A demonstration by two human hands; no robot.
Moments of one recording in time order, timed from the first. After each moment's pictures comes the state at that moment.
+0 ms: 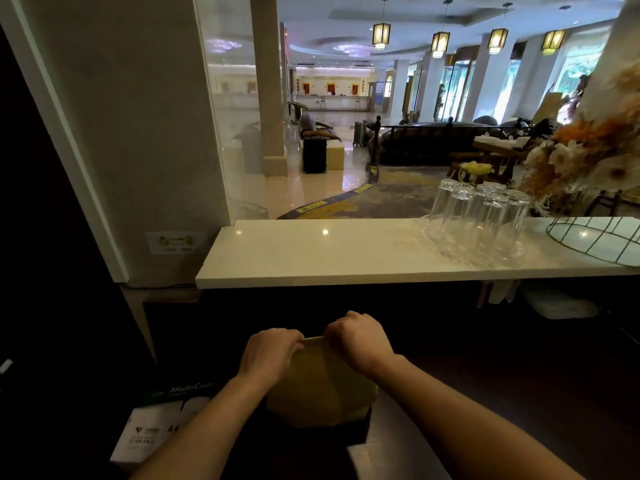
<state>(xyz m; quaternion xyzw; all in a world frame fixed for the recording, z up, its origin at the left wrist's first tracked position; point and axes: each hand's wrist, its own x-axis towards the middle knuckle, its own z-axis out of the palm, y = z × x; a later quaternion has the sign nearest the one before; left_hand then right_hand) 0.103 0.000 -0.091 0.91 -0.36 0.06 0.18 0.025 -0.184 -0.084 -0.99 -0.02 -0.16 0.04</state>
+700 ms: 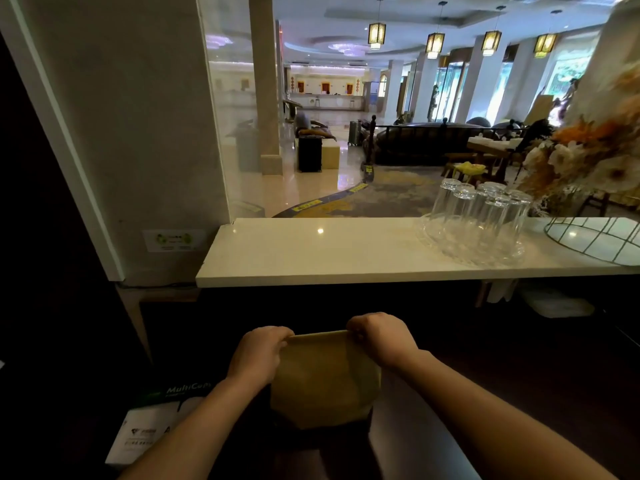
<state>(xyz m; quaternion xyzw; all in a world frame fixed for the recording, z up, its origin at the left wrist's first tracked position) 0.118 0.023 -0.100 0.90 -0.34 0.03 0.29 0.011 -0.200 -0.072 -0.99 0.05 -0.11 0.06</state>
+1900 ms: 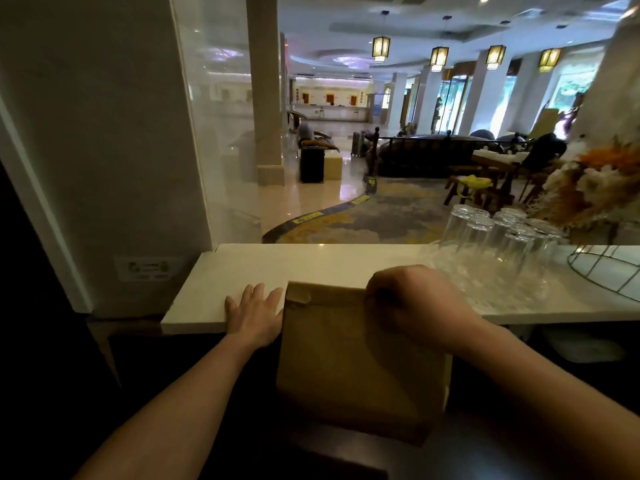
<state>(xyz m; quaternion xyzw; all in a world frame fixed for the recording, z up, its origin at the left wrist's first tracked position) 0.259 -0.073 -0.053 0.96 -0.27 0.02 0.04 0.032 -0.245 0.098 -0.99 0.03 -0.14 0.08</state>
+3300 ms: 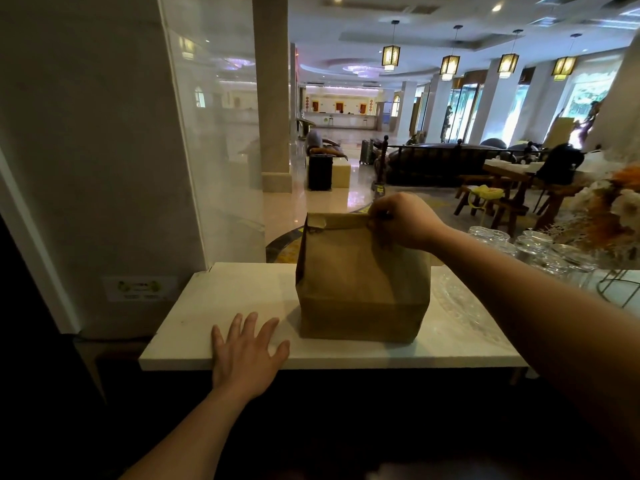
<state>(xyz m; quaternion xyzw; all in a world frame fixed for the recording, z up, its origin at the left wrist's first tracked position) 0.282 -0.087 -0.083 0.98 -0.20 0.02 0.03 0.209 -0.366 0.145 -0.97 0.02 -0.22 0.08</state>
